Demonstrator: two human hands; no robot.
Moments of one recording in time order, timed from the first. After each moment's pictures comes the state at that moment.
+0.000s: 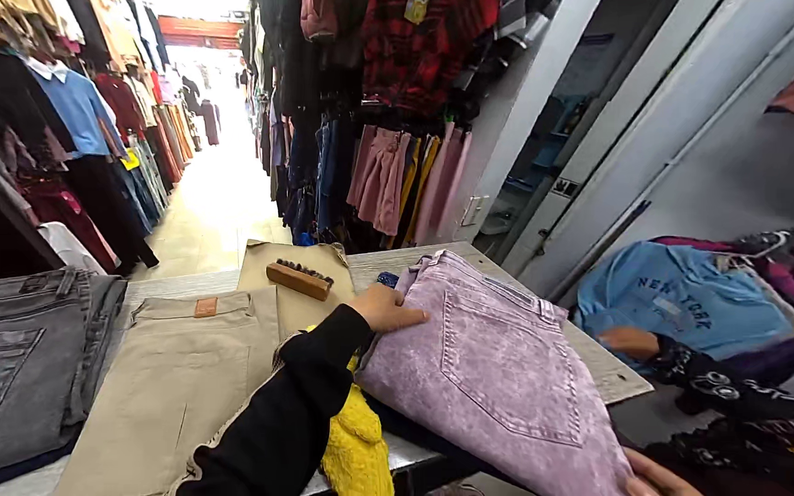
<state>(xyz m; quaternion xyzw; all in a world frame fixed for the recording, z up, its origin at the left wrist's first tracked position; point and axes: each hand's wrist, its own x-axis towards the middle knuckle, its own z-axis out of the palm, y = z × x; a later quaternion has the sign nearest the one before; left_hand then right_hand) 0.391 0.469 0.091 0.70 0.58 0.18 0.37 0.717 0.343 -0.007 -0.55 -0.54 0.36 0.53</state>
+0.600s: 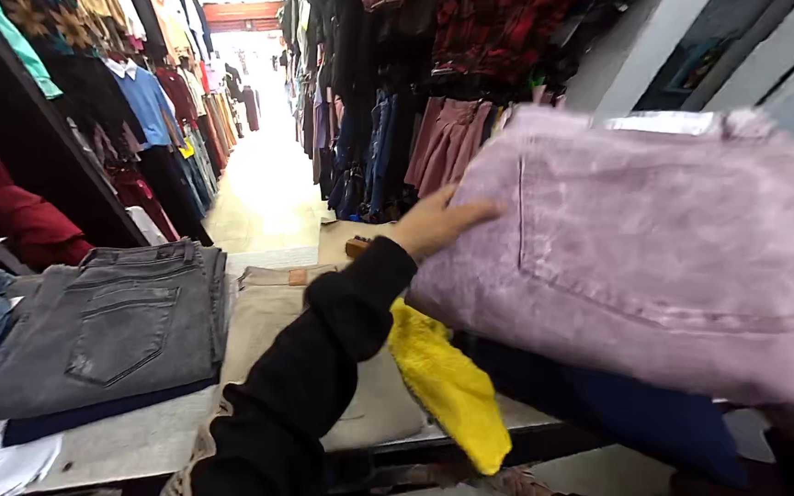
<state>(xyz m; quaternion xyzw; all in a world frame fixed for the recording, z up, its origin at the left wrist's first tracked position) 0.321 0.399 0.164 0.59 0.41 0.52 0.46 0.664 0.399 0.075 -0.23 -0.60 0.49 0.59</state>
